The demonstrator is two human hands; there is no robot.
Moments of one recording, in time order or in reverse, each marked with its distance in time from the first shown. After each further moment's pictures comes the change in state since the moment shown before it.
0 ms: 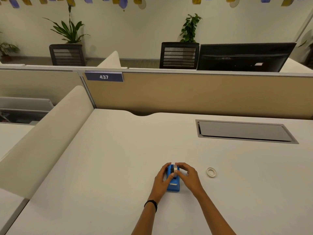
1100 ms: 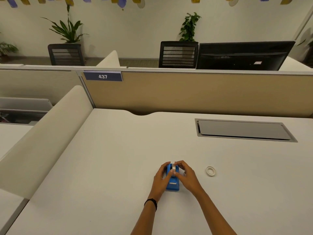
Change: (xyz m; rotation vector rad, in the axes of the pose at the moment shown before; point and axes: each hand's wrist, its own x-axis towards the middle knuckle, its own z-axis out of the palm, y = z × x) left_hand -0.001 0.008 0.001 -0.063 0.039 -0.025; right_hand 0.000 0.004 0.002 0.056 -0.100 -0.043
